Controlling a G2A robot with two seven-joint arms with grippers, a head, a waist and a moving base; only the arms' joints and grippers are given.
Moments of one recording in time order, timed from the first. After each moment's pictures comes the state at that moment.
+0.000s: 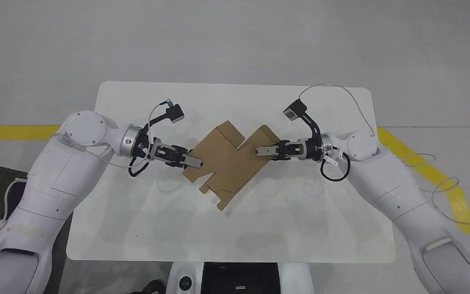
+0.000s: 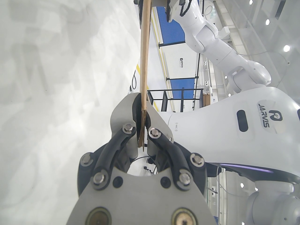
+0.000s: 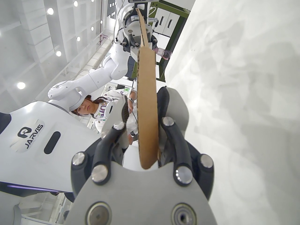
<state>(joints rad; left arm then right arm) 0.70 -0.85 -0.96 -1.35 -0.54 -0.32 -1.50 -0.61 -1.04 0.67 -1.12 0.76 -0.61 1.22</state>
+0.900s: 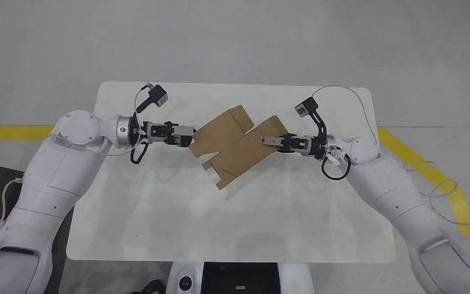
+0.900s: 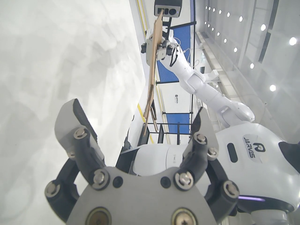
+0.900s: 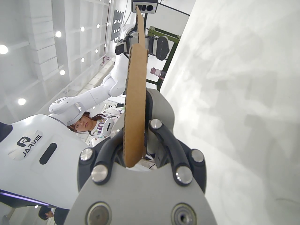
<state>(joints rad) 0.71 -0.86 -0.99 -1.27 -0.55 -0.29 -1.24 -0.62 -1.05 0.66 -1.02 0.82 -0.70 1.12</state>
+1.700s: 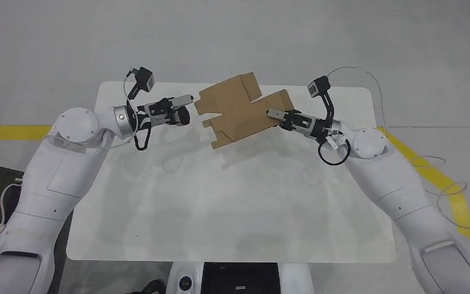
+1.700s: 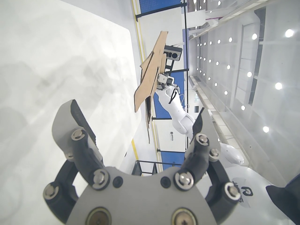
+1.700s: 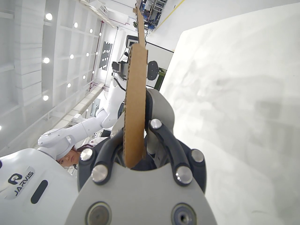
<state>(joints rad) 0.74 -0.87 -1.07 -1.33 -0.52 -0.16 -0.97 -0.65 -1.05 0.80 -1.14 0.60 -0.55 0.83</state>
